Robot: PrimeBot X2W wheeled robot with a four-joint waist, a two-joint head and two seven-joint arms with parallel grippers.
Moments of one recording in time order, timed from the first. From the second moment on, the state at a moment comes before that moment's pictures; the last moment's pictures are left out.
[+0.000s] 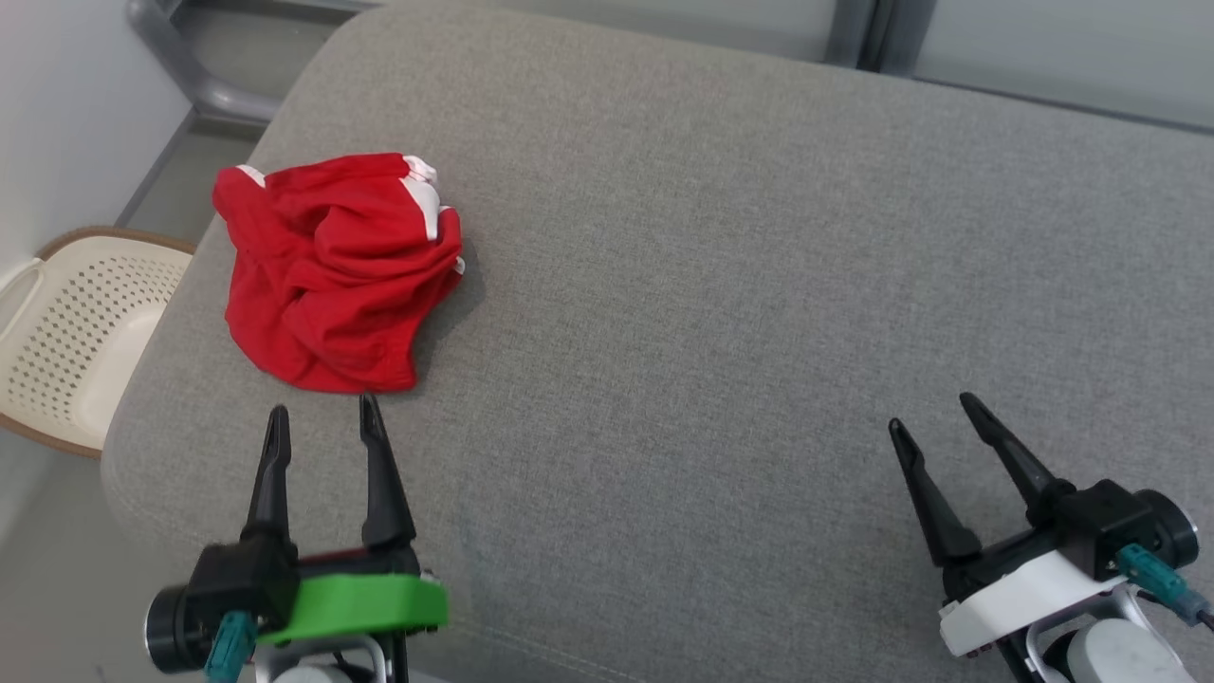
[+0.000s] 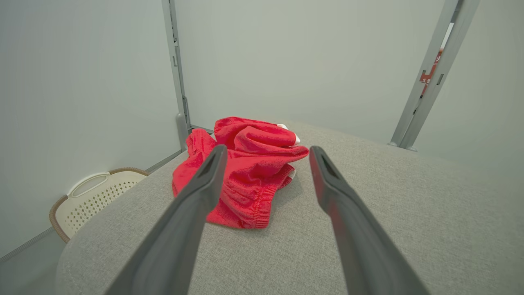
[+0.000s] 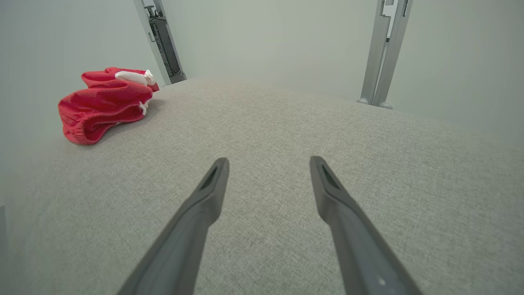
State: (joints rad) left arm 0.02 0.05 -0.20 -0.06 -0.27 0.21 -0.26; right arm -0.01 -0.31 0.23 0.06 0.26 0.13 -0.26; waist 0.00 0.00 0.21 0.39
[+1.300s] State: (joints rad) left arm -0.62 0.08 -0.05 0.68 -0.44 0.21 -0.26; right arm -0.17 -0.38 0.21 0.01 0.26 0.13 -0.27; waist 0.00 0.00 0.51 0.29
